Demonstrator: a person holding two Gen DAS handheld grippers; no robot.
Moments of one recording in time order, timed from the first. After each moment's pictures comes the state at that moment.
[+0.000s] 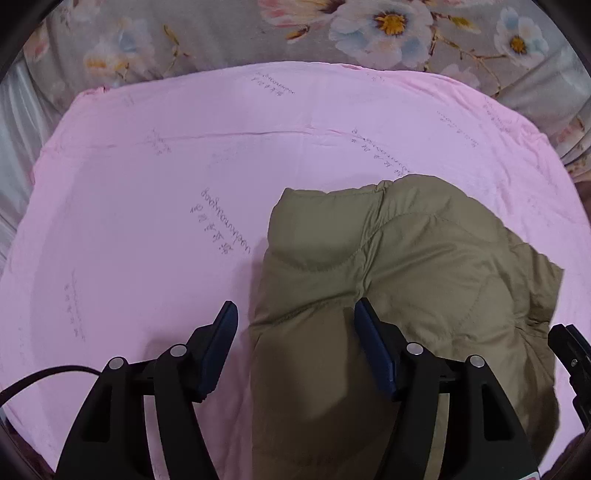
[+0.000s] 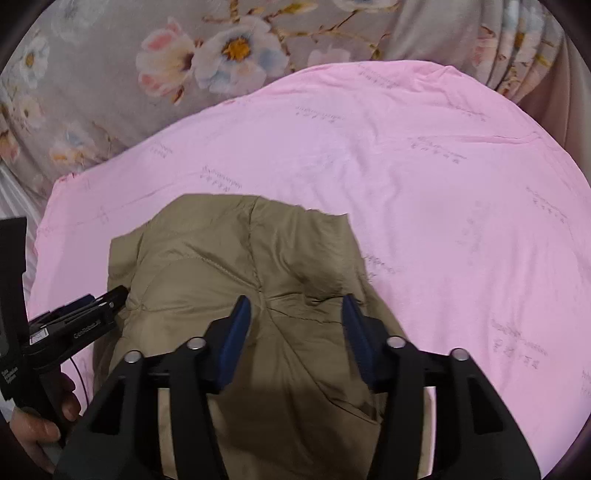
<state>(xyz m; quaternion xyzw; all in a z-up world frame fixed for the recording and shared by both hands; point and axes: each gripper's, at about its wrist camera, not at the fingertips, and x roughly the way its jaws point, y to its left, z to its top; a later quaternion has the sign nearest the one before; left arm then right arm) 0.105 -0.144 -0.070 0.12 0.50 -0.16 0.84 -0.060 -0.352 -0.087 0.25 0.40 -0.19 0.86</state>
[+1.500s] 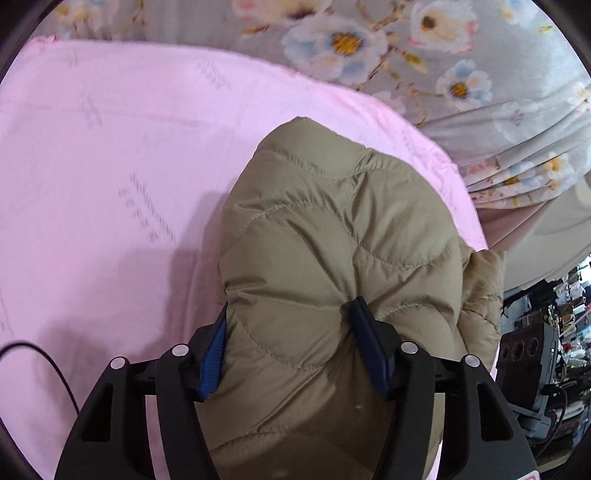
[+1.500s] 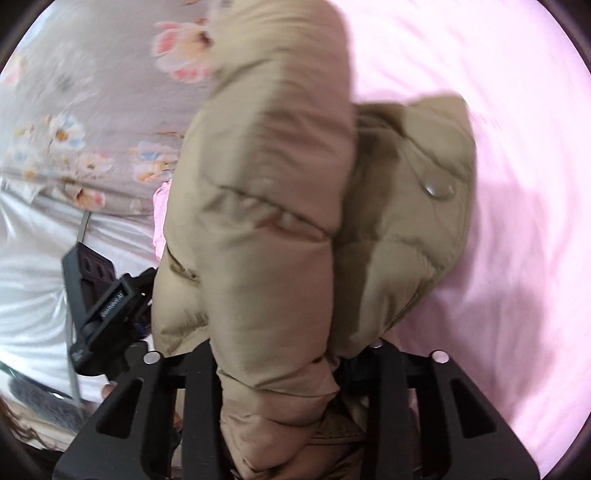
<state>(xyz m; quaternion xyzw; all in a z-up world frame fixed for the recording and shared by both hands) 0.109 -0.116 -0.036 -0.02 0.51 -0.34 0.79 -0.042 -0.330 -0.119 0.47 0.40 0.04 0.79</state>
